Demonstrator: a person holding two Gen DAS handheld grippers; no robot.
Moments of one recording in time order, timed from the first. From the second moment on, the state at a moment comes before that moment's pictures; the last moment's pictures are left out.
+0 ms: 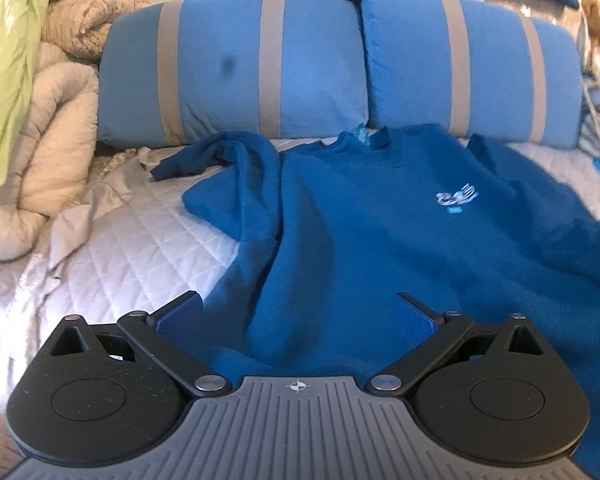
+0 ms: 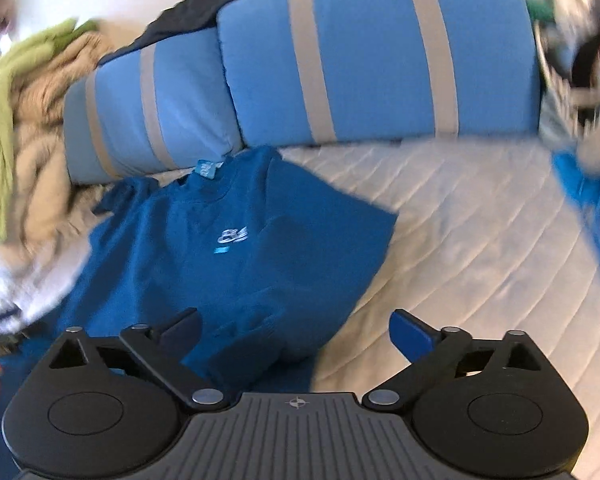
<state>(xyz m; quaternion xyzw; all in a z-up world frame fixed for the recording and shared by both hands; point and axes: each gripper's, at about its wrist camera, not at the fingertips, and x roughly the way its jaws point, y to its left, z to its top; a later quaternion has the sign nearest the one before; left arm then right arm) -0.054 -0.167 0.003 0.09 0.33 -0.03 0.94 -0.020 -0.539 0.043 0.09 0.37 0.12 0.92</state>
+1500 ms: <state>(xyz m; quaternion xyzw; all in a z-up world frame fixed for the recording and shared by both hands) -0.040 -0.174 -0.005 0.14 0.39 -0.06 0.91 -0.018 -0.399 -0.001 -0.57 0.26 0.39 0.68</state>
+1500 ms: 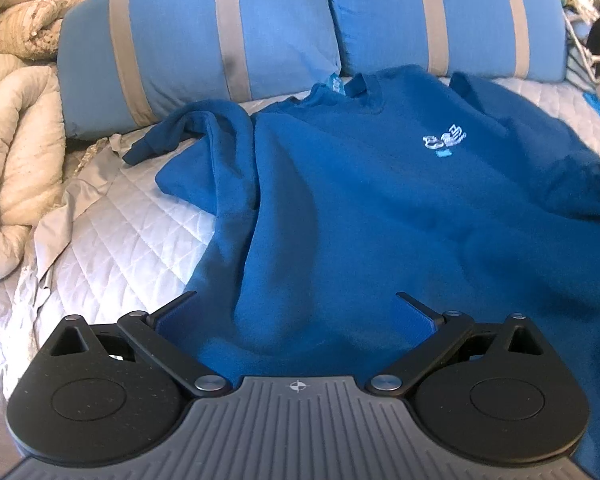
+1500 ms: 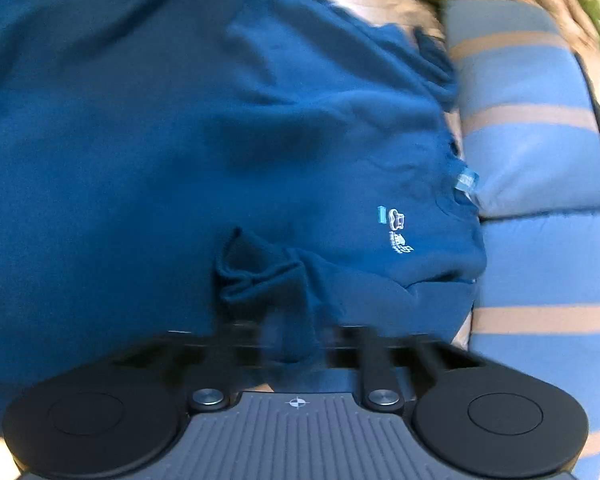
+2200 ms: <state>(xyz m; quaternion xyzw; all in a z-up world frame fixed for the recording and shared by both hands) -0.061 -0.188 0.004 0.14 0.34 -0.25 0.90 0.026 -0.536 0.089 -0.05 0.29 0.18 0.94</state>
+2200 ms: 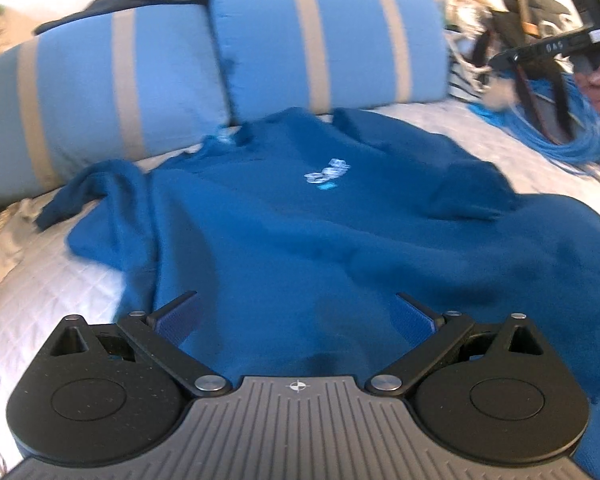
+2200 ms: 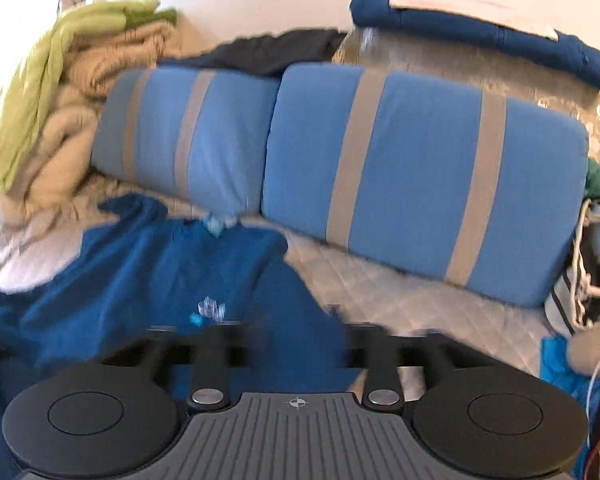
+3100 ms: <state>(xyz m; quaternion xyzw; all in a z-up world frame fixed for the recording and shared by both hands) -0.064 -0.185 0.033 0.09 0.32 -0.33 0.88 0.022 -0.505 0.059 0.04 0.34 0.26 0.90</state>
